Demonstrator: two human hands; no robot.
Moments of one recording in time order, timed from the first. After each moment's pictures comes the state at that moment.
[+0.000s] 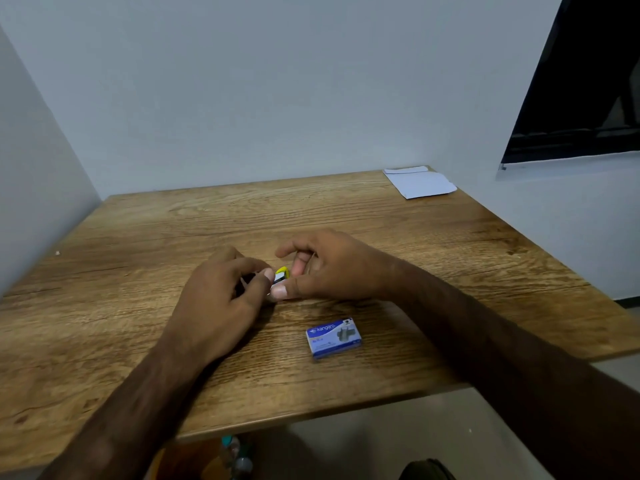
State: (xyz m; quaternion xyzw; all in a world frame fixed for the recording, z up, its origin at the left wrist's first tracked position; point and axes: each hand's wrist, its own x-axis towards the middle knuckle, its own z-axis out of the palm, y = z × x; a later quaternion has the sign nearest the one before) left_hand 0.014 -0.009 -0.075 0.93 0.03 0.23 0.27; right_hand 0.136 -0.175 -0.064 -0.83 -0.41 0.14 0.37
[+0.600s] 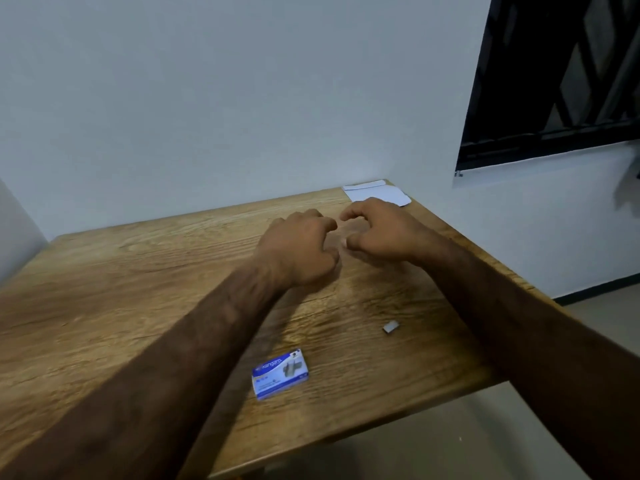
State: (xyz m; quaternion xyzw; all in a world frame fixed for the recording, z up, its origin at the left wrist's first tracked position) left_hand 0.157 -0.114 -0.029 0.99 -0.09 0.09 0.03; right_hand 0.232 -0.280 -0.047 -0.92 -0.22 -0.03 0.31
